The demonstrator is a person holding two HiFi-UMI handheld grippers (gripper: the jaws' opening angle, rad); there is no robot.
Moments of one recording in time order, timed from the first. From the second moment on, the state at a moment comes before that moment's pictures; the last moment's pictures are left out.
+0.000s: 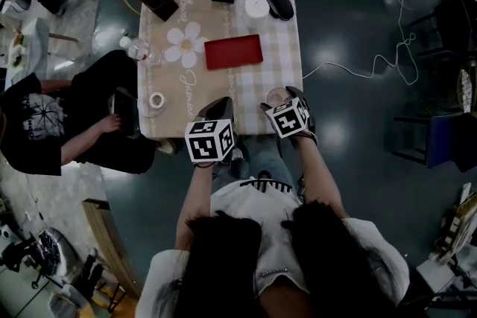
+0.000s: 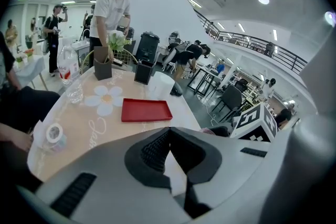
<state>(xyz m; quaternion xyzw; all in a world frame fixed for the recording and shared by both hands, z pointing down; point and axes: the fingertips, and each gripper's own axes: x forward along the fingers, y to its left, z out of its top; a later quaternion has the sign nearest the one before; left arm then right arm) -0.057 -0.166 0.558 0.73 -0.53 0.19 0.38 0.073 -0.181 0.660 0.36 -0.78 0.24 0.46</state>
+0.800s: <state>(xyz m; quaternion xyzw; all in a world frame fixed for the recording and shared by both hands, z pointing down) -0.052 -0.154 0.528 0.76 -0.52 0.16 0.35 0.062 -0.199 0.530 0.44 -0.83 0.24 0.24</state>
